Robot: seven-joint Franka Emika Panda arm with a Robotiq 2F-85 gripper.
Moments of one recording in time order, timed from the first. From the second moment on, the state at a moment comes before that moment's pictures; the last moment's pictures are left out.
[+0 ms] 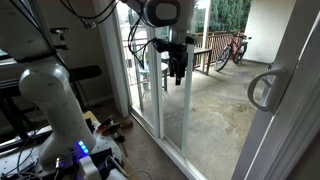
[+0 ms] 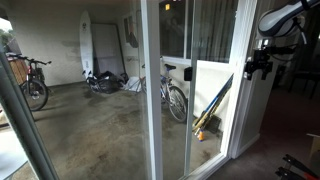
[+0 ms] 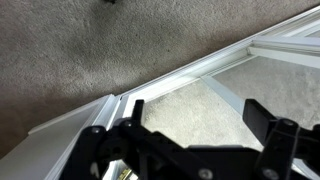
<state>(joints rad) -0.21 -0.19 -0.23 -2.32 0.00 2.08 0.09</state>
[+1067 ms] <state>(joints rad) -0.32 0.11 -0.36 -2.06 -0.08 2.09 -0.42</state>
